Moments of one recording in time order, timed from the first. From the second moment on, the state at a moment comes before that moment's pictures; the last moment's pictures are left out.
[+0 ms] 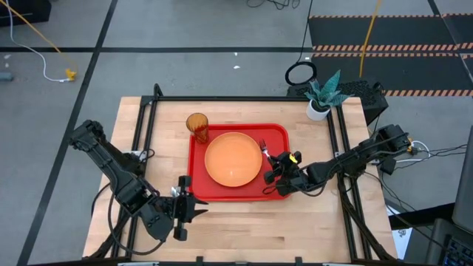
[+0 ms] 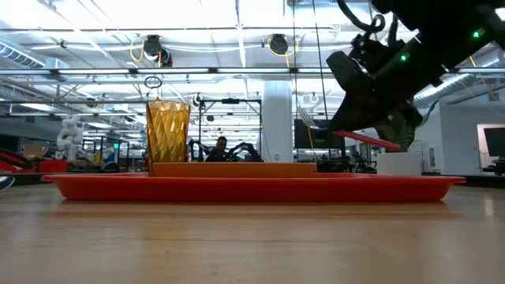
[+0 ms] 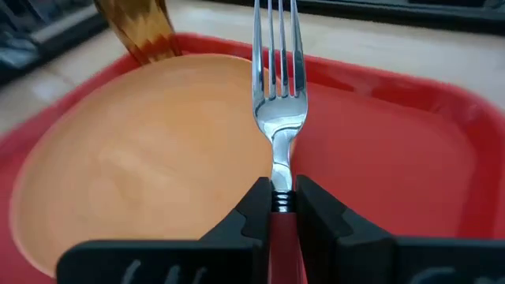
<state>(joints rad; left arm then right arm) -0.76 1.47 1.36 -0.71 -0.63 -0.36 0.34 1.50 0.66 -0.11 0.91 1.11</state>
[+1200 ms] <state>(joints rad) -0.76 1.47 1.36 -0.71 -0.63 -0.37 0.38 1.56 0.59 0.15 0.94 1.32</state>
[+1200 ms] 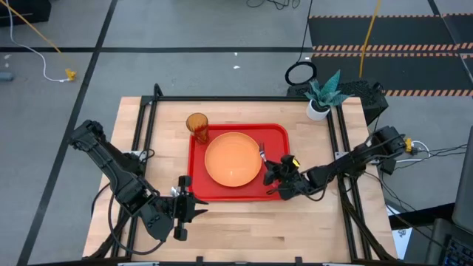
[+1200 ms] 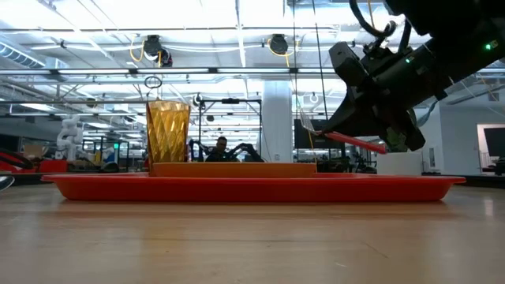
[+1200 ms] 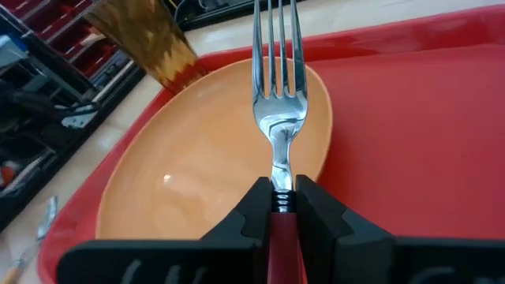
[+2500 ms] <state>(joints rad) -0.76 1.47 1.36 -0.71 -0.63 -0.36 0.29 1.68 0.59 0.09 0.86 1.43</state>
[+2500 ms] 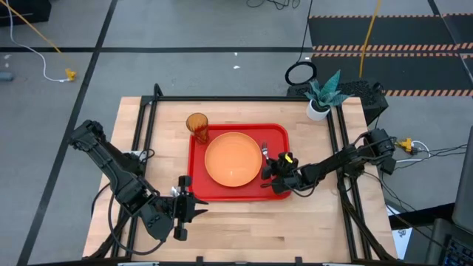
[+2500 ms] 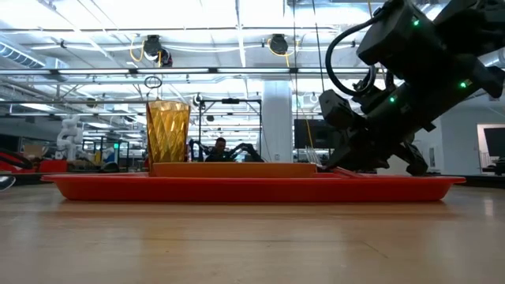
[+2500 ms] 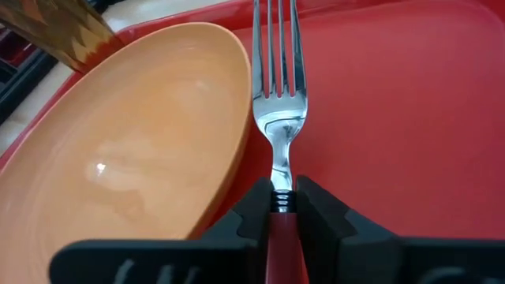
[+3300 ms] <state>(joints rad) -0.76 1.47 1.36 -0.71 -0.63 -0.36 0.29 1.68 0.59 0.08 0.86 1.41</state>
